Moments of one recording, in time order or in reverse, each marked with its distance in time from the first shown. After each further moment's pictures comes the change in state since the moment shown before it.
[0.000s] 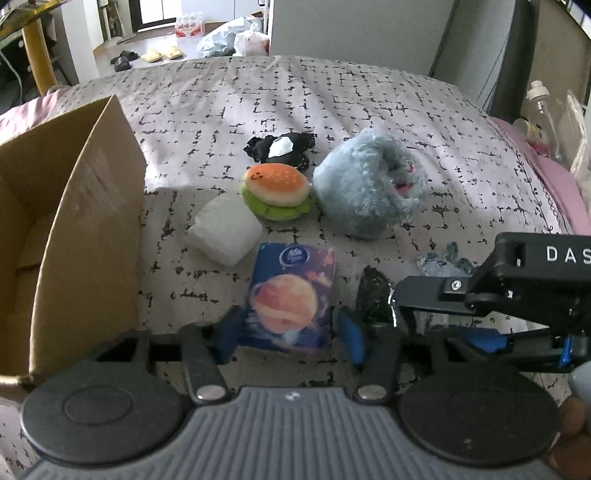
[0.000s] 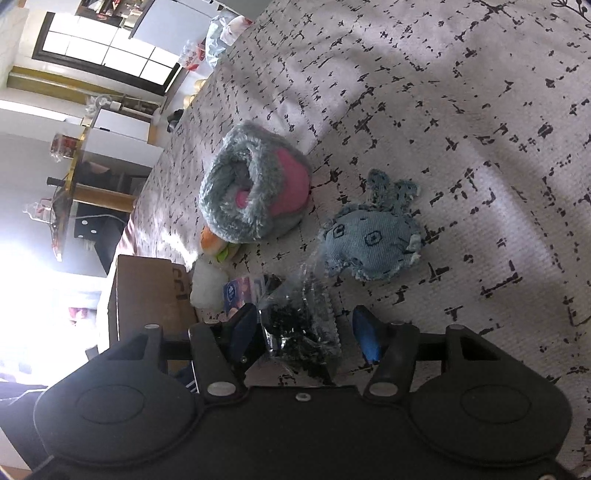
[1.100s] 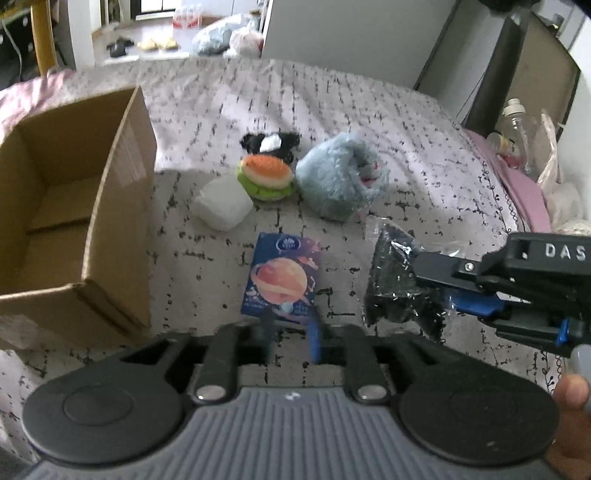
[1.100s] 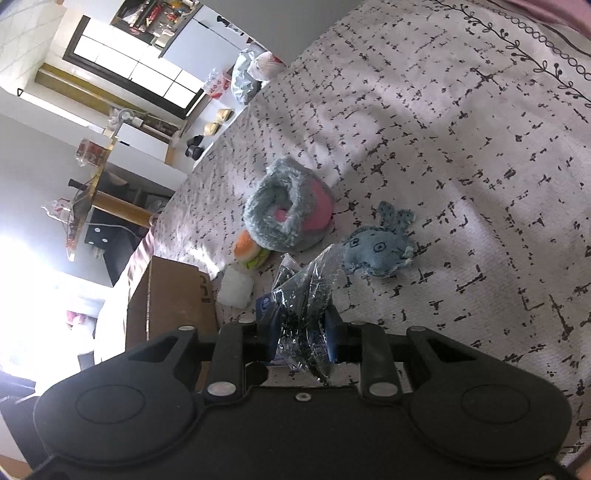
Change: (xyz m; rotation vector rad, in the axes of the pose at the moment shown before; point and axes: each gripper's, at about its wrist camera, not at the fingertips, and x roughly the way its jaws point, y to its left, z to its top) left arm -0.041 0.007 -0.018 -0.064 0.014 -0.092; right arm -0.050 0.016 -0.024 -0.088 -0.143 -0.005
